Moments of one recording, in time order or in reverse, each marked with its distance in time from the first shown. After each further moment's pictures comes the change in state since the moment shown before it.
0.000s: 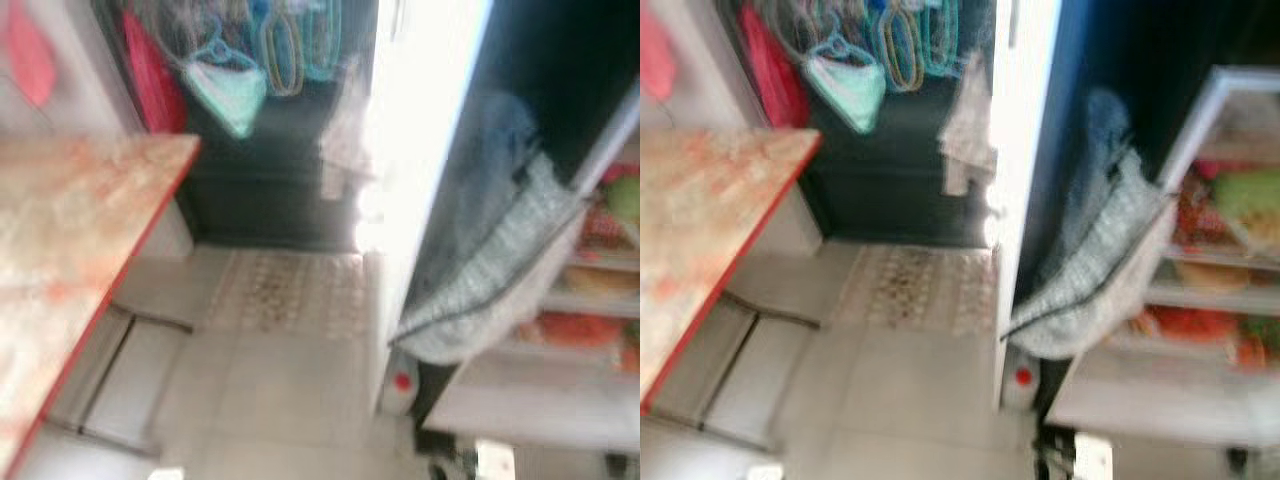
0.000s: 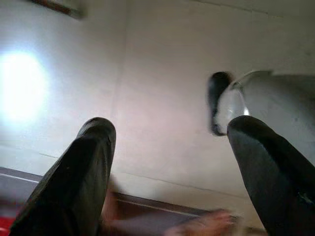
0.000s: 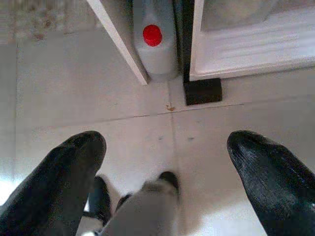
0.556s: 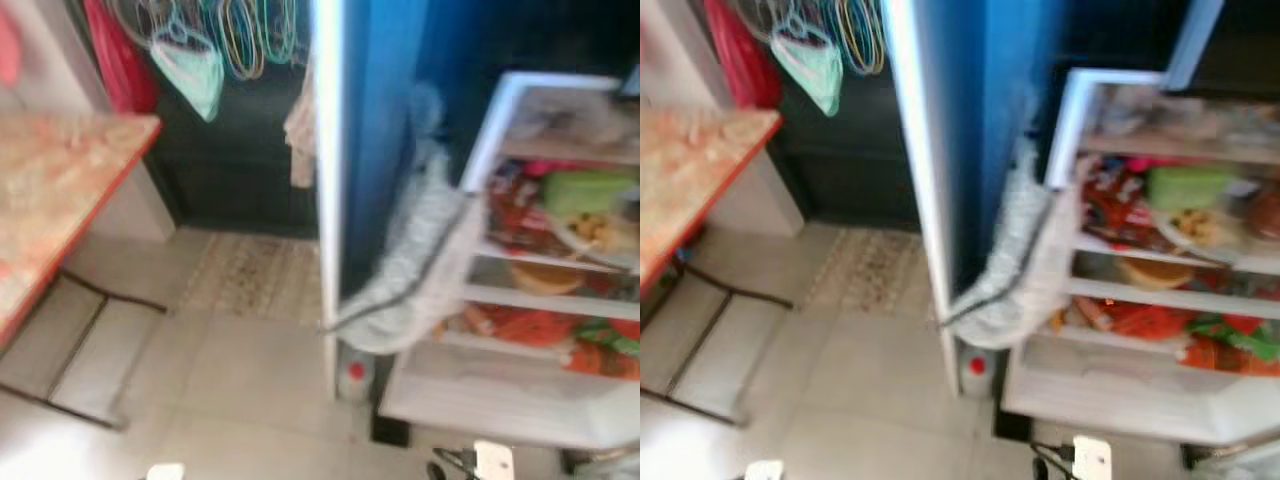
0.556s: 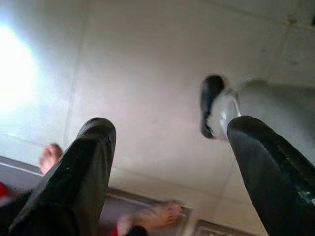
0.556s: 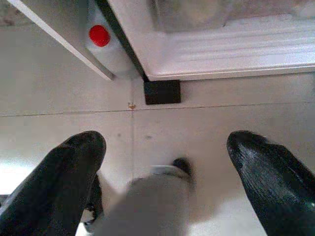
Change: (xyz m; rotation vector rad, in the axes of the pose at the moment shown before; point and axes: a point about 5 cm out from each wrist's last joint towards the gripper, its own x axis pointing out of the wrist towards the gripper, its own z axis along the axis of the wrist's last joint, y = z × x) left arm 0.001 0.000 0.011 -0.038 -0.036 0.006; right arm -0.001 0.000 -0.002 -0.003 0.005 0.007
